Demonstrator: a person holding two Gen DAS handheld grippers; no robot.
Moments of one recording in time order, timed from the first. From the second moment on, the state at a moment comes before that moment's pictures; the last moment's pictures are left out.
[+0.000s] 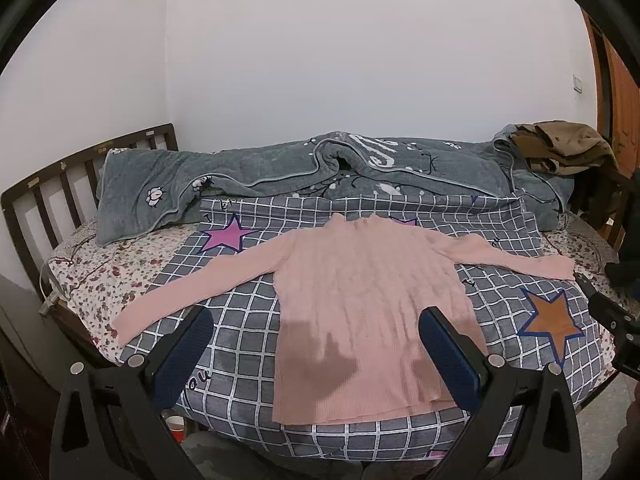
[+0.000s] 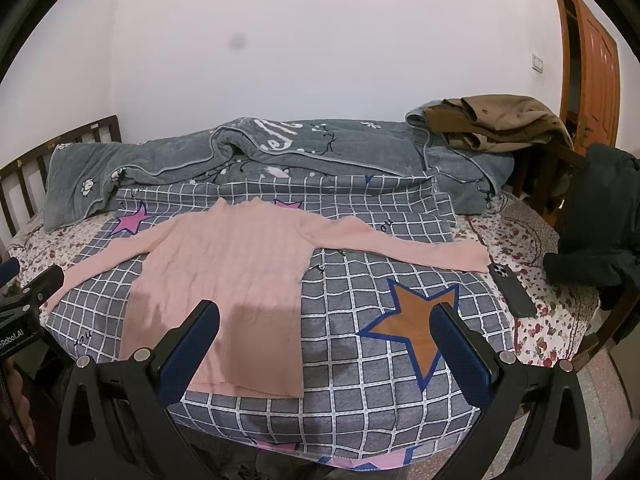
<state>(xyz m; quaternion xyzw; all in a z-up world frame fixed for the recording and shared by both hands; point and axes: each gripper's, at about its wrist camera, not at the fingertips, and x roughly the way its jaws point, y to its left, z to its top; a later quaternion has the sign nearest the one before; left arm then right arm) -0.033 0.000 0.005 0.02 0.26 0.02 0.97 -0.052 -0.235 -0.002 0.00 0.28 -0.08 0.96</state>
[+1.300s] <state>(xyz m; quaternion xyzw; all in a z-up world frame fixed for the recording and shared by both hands) -0.031 0.006 0.010 0.01 0.24 0.01 0.97 -0.054 -0.227 -0.008 0.01 0.28 -0.05 0.96</state>
